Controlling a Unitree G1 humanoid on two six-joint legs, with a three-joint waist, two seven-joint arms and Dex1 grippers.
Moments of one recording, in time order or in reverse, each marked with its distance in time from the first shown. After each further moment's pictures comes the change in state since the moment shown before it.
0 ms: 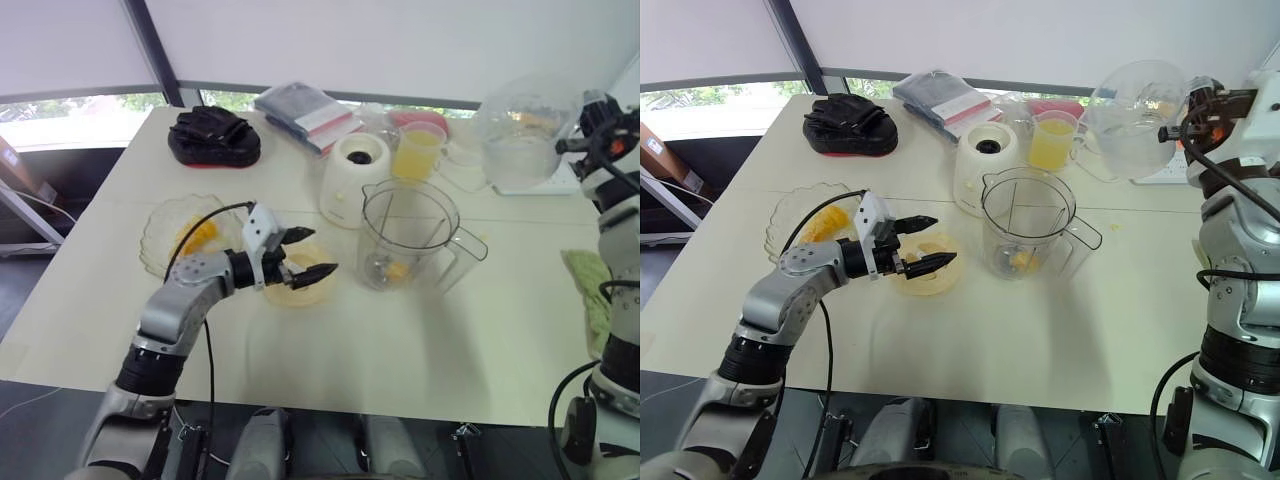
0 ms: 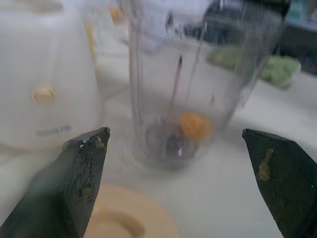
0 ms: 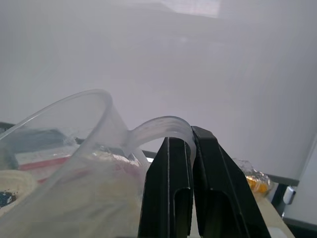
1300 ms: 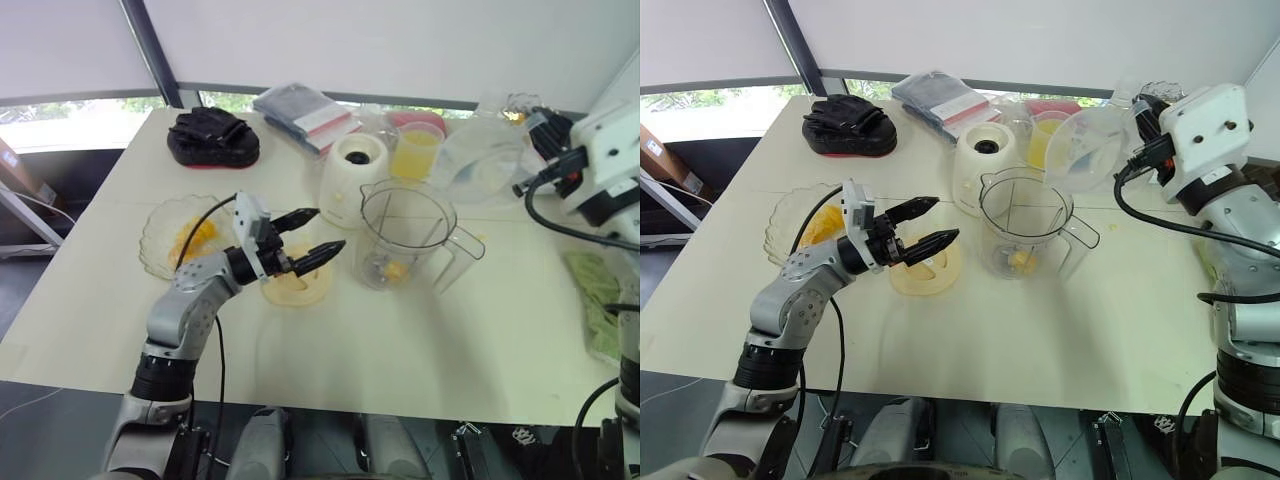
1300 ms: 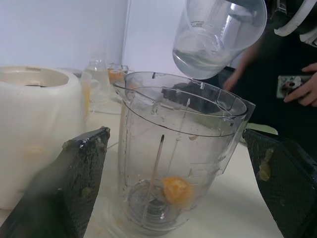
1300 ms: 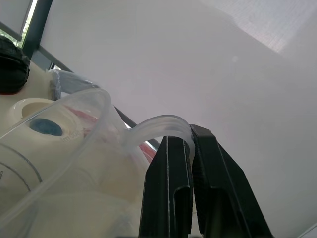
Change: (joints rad) left arm 0.029 -0.077 0.057 -0.010 -0.116 -0.045 -0.004; right arm 0.100 -0.117 0.102 -0.122 -0.237 -0.093 0.286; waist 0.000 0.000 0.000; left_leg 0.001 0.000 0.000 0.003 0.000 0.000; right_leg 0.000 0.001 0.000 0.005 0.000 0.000
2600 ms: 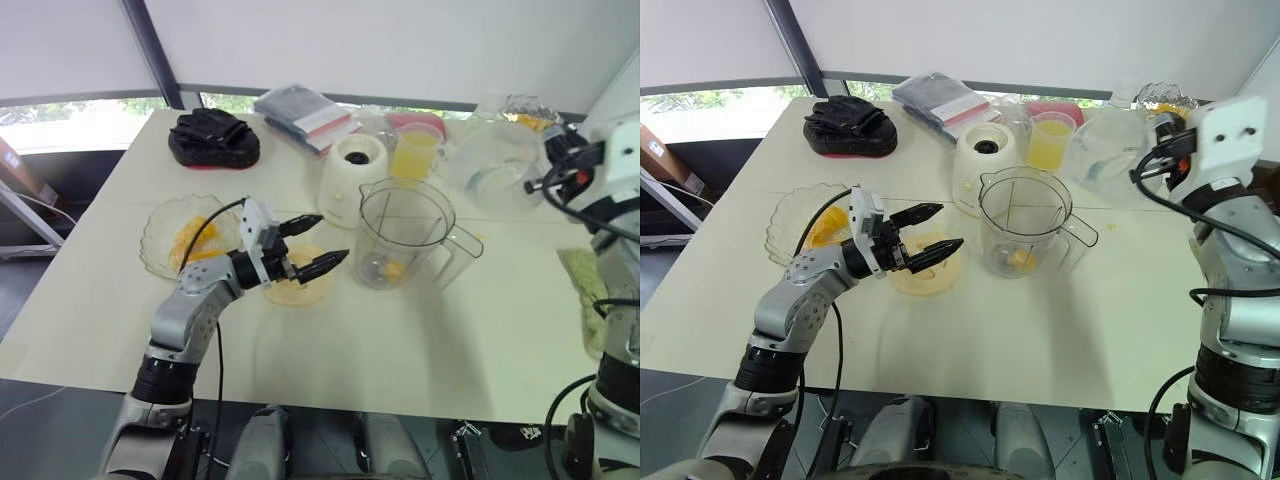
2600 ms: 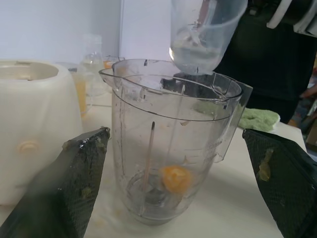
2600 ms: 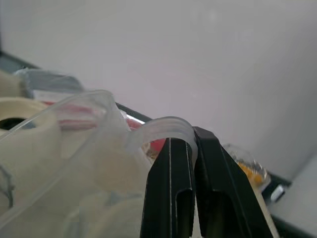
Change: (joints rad) left arm 0.013 0.010 -0.039 0.003 0.056 -0.040 -0.013; right arm -0.056 0.175 -0.145 0.022 0.039 0.250 -0.106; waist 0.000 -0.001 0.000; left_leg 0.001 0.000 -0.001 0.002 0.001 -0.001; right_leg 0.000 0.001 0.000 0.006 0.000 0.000
